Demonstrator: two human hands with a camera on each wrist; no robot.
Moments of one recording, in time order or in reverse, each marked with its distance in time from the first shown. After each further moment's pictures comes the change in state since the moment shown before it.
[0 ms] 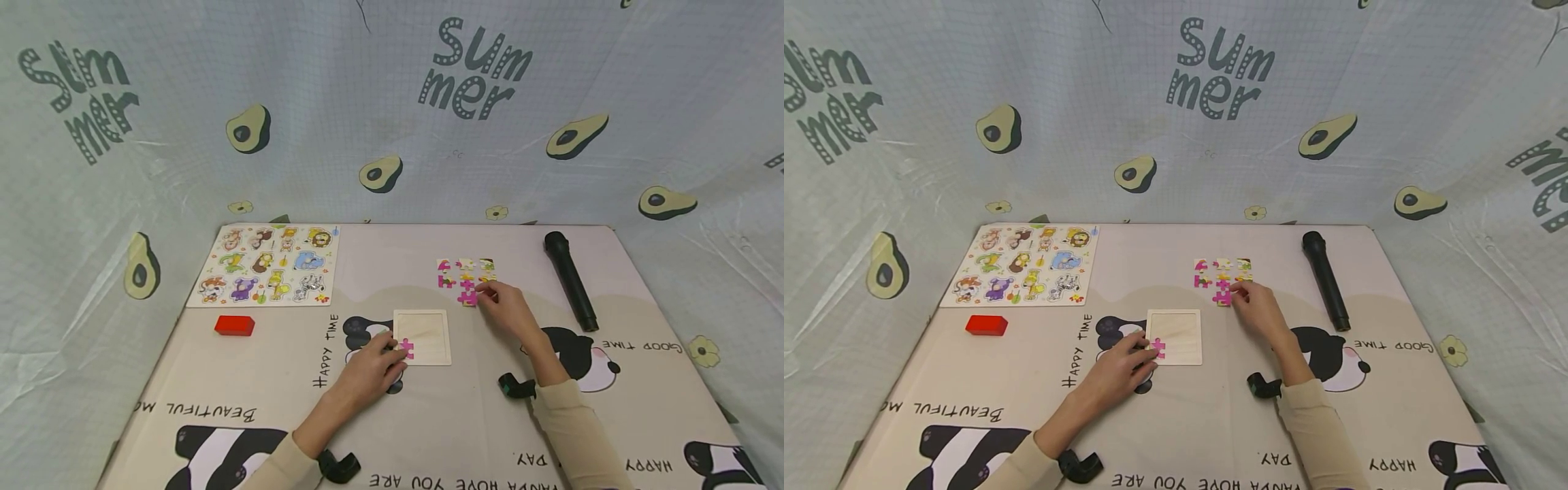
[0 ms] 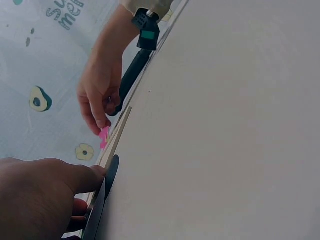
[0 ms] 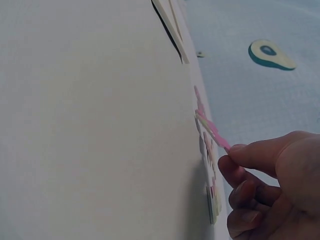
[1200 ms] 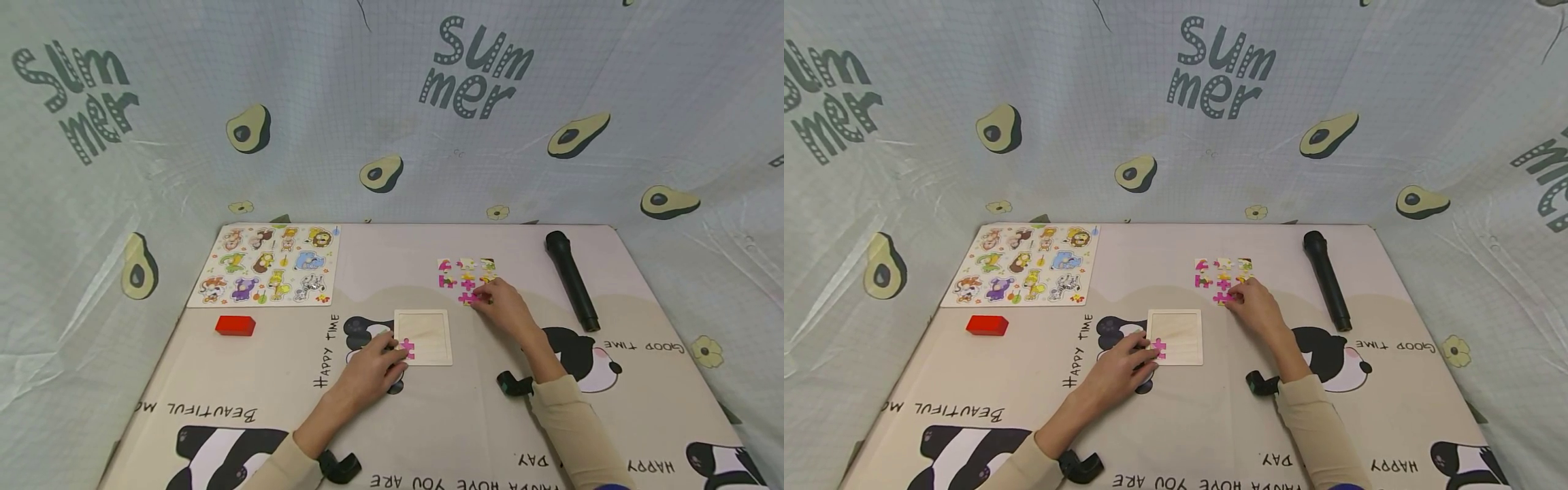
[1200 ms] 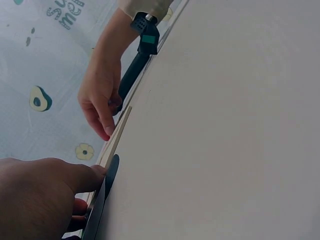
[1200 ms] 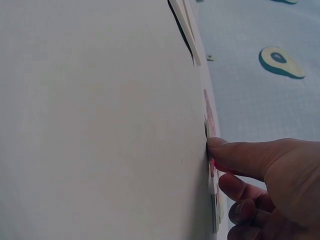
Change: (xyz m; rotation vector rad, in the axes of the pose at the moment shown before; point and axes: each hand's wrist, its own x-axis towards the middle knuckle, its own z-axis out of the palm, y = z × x) left_hand 0.000 -0.001 0.002 0.006 -0.003 -0.012; right_hand 0.007 -0.002 0.006 -0.172 -0.052 -0.015
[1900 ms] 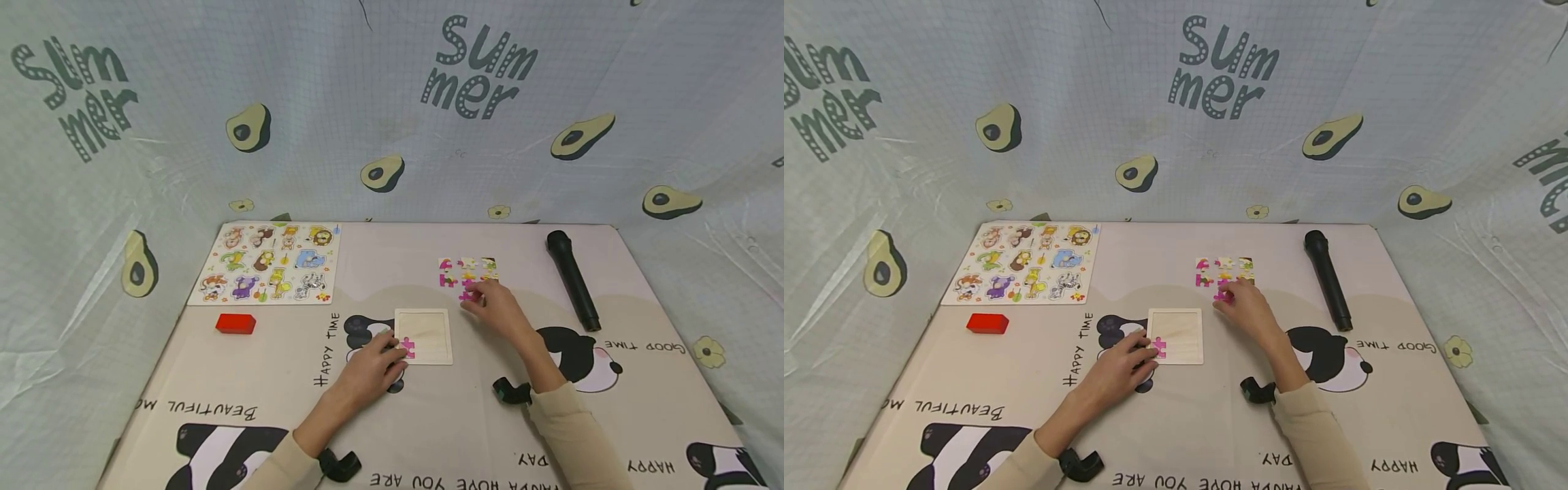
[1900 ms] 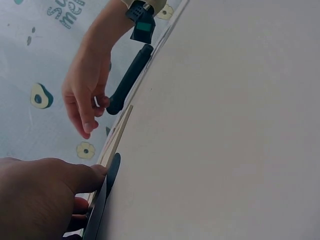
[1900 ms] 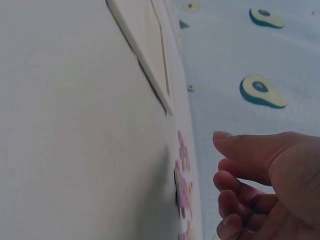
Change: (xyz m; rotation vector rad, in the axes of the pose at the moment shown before) left_hand 0.002 0.001 -0.003 -0.029 -0.002 -0.015; right_hand -0.009 -0.030 -0.010 0.070 -0.001 -0.061
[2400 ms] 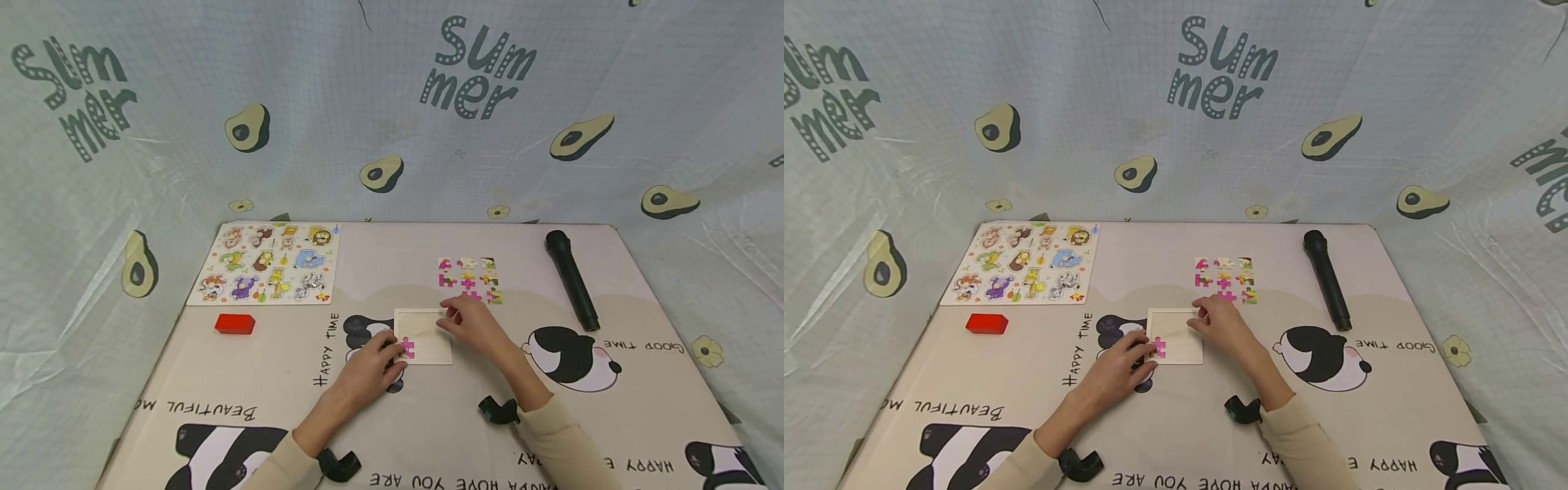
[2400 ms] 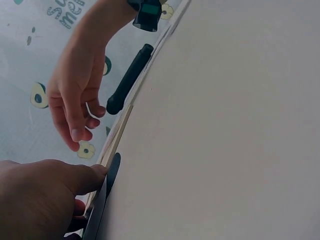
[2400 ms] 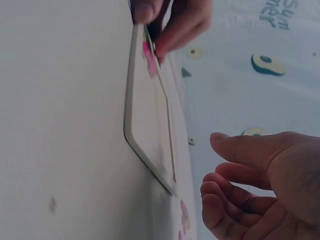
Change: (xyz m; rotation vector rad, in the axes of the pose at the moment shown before) left_hand 0.000 0.000 0.000 -0.051 0.002 -0.025; right_hand -0.018 -0.040 0.021 0.059 -0.088 -0.071
